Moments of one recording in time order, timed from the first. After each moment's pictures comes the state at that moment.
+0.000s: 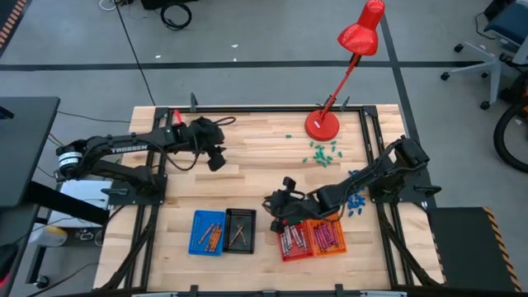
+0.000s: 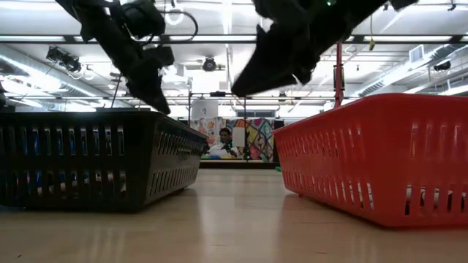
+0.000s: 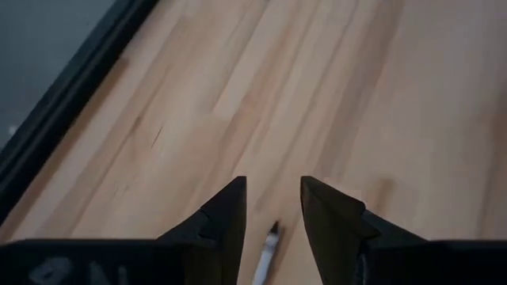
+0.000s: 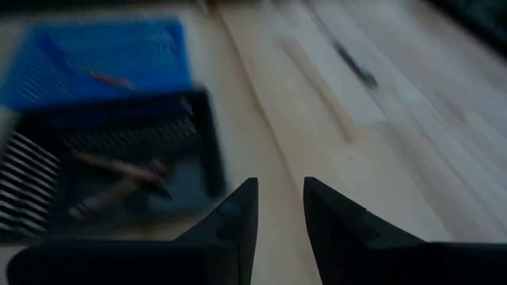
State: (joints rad) left arm 0.38 1.16 0.75 -0.40 -0.09 0.01; right arm 0.38 1.78 1.08 -0.02 0.59 0.40
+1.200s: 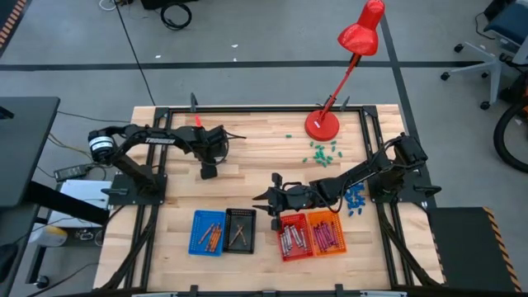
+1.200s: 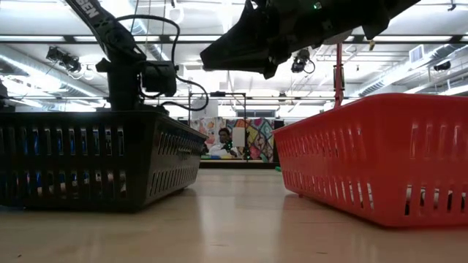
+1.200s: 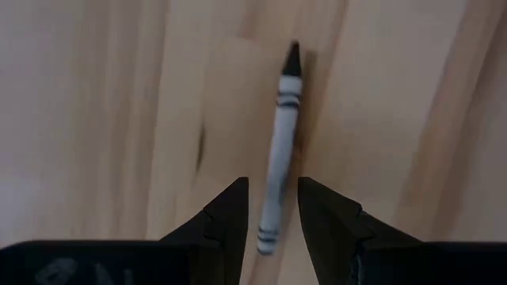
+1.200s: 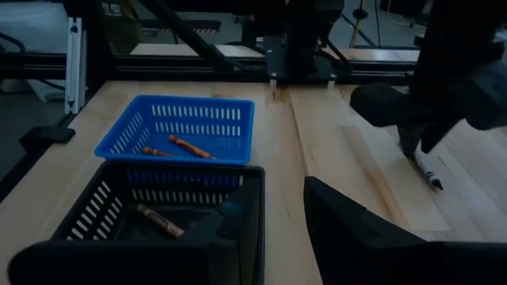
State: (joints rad) left arm 0.45 1.51 0.75 -0.59 -0.06 0.28; right arm 0.29 1.78 0.96 0.48 0.32 0.07
